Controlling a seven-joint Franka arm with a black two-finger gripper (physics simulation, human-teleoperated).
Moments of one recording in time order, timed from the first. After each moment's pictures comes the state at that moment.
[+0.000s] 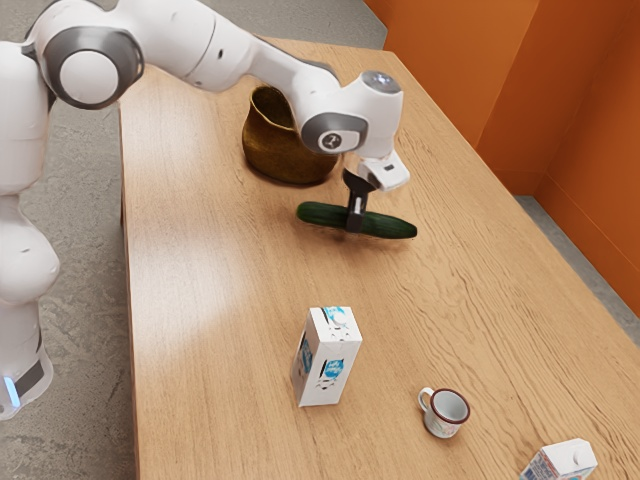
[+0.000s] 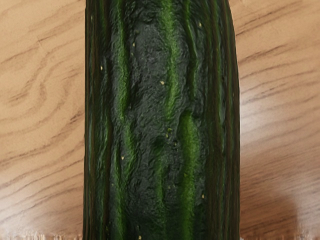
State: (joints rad) arm 0.56 0.16 -0.48 -1.86 0.24 2.17 0.36
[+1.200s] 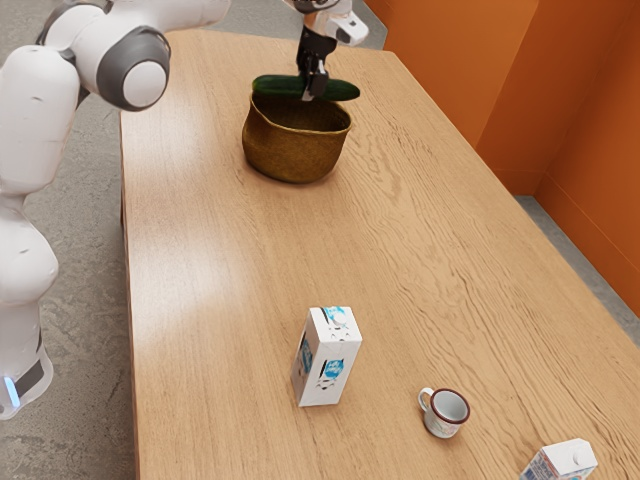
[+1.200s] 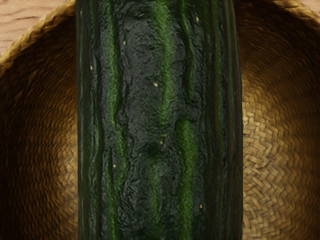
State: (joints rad) arm 0.55 0.36 -0.04 -1.20 0.13 1.62 0.49
